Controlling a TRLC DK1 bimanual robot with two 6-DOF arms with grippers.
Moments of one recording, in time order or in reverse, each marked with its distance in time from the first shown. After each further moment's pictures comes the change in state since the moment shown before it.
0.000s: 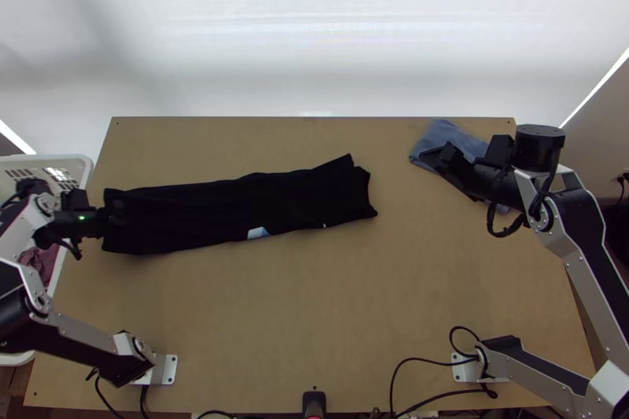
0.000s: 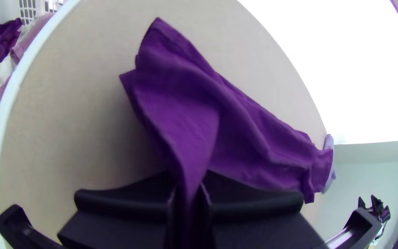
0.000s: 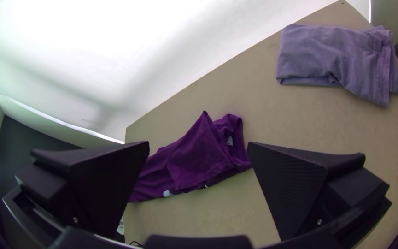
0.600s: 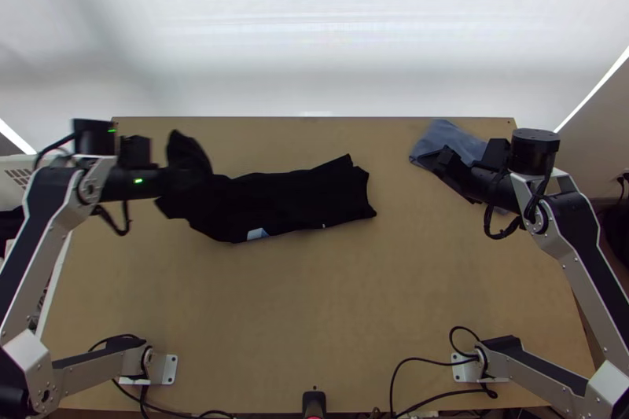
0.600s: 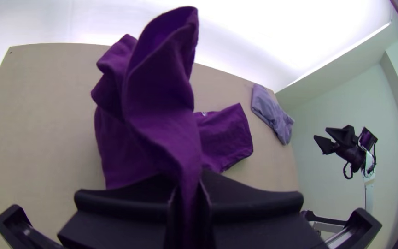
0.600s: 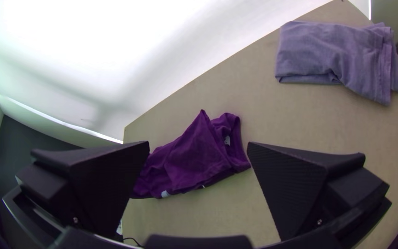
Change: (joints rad) left arm -0.722 -0.289 0.274 -0.106 -0.073 -0.387; right arm 0.000 -0.005 -0.042 0.037 0.000 0.000
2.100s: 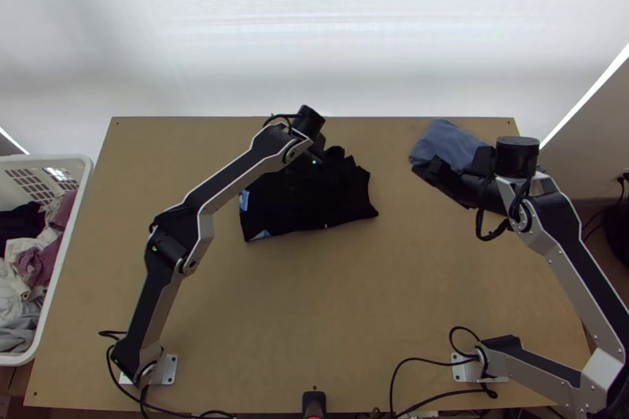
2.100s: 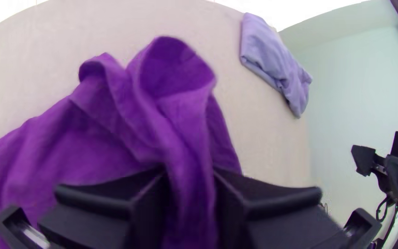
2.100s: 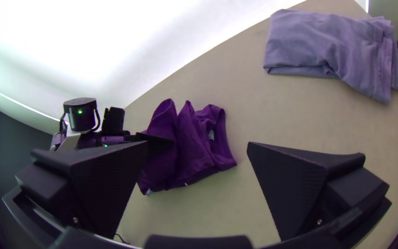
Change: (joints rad) left arm -0.539 0.975 0.833 0.047 -0.122 -0.249; right arm 0.003 0.041 -0.096 0.059 0.025 -0.058
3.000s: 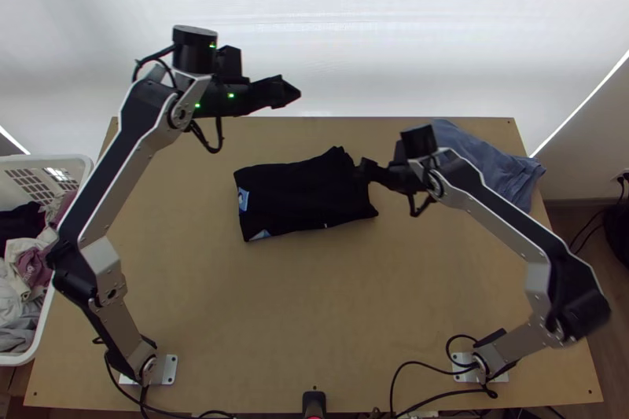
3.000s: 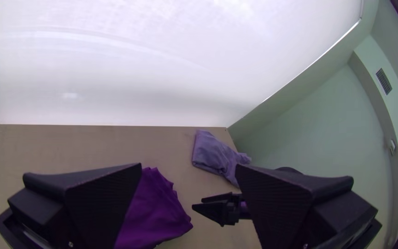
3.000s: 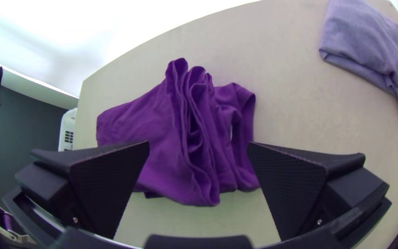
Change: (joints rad) left arm 0.238 -0.465 -0.042 0.046 0.019 -0.016; right arm 0.279 0.475 0.244 0.075 0.178 -0.041
